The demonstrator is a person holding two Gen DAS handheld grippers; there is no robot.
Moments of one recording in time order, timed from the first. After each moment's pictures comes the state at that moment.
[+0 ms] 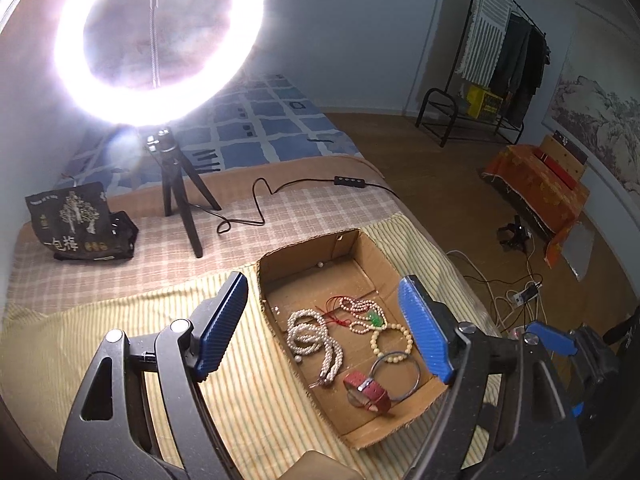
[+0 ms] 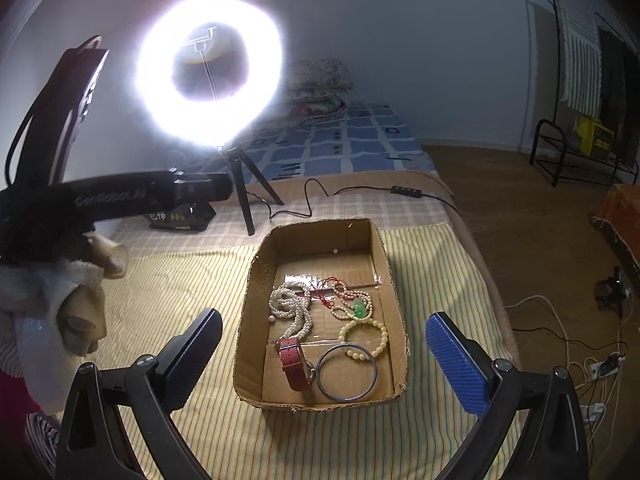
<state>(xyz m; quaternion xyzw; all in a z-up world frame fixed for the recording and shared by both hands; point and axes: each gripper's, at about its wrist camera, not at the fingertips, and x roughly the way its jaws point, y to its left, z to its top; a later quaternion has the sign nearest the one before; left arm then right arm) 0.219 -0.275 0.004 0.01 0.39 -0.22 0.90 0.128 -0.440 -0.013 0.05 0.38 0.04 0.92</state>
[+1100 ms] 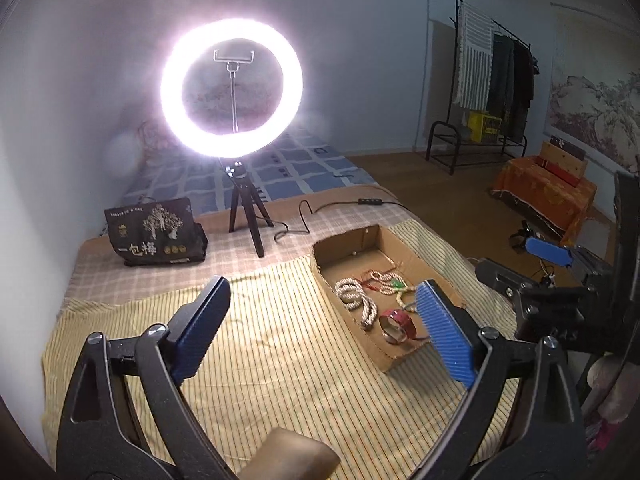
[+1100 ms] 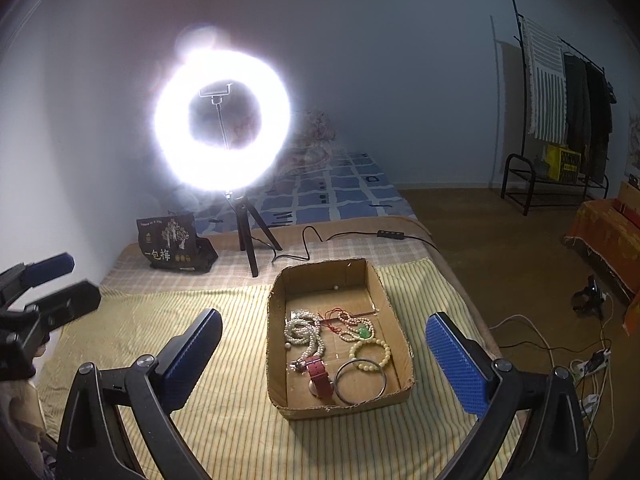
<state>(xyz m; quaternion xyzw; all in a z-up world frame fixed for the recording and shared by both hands) 0.077 -0.181 0.037 0.04 0.29 -0.20 0.93 0.071 -0.402 0.026 0.05 0.30 -0.01 0.95</state>
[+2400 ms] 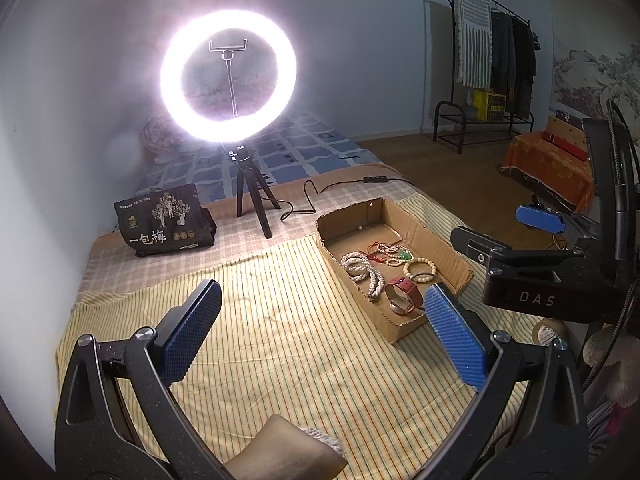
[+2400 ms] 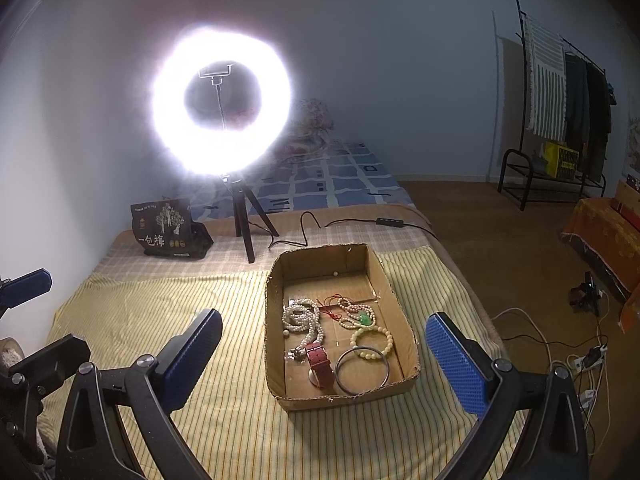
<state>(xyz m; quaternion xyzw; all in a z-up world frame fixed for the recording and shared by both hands) 0.052 -0.192 0.017 0.09 0.30 -0.18 0.93 0.074 -0.387 0.011 0.04 0.32 -0.02 0.95</state>
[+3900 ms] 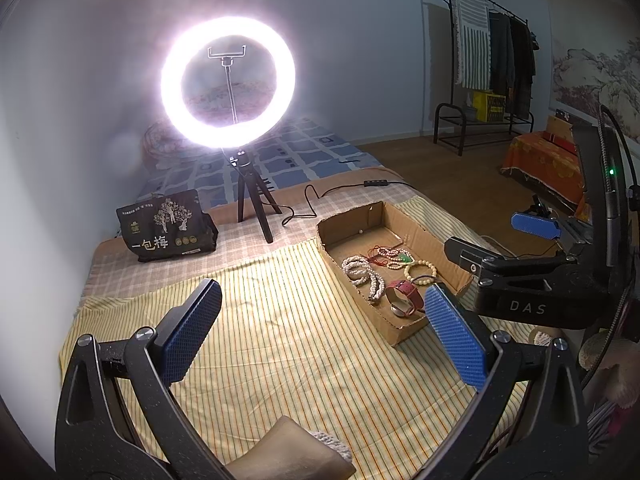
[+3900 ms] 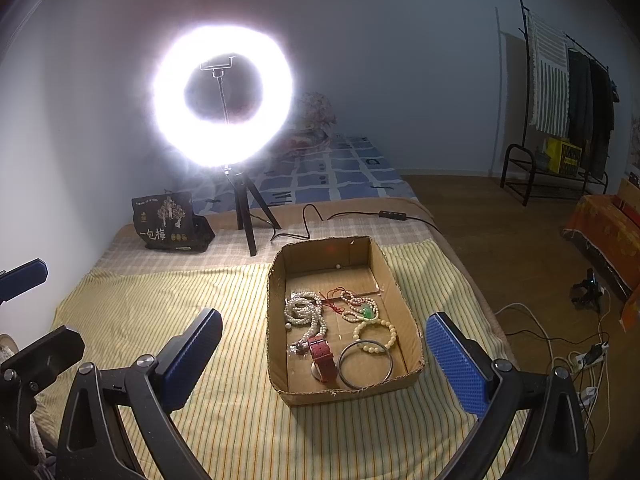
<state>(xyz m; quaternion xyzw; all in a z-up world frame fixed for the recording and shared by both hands) 0.049 -0.193 0.019 0.09 0.30 -0.18 0.93 0.075 -0.384 0.005 0.04 0.33 -0.02 0.94</state>
